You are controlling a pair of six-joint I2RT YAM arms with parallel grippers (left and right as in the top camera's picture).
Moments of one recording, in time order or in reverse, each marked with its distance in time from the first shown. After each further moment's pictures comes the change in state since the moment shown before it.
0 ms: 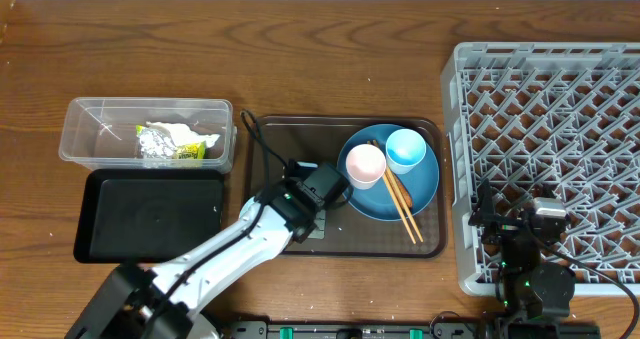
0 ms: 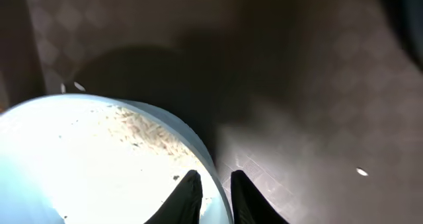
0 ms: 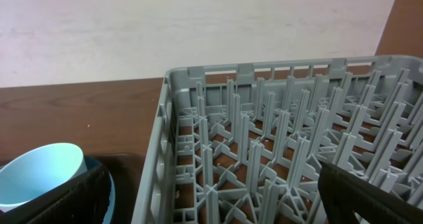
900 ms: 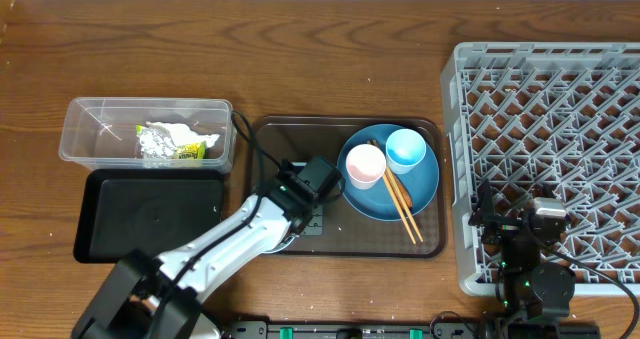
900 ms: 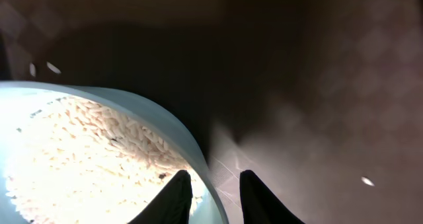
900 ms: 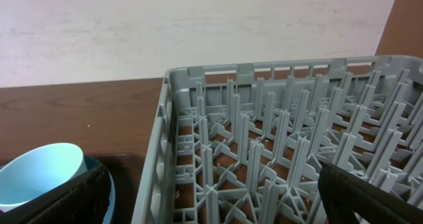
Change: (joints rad) left arm 0.055 0.051 0.000 0.009 0.092 -0.040; right arm 0.000 0.000 0.000 0.000 0.000 0.000
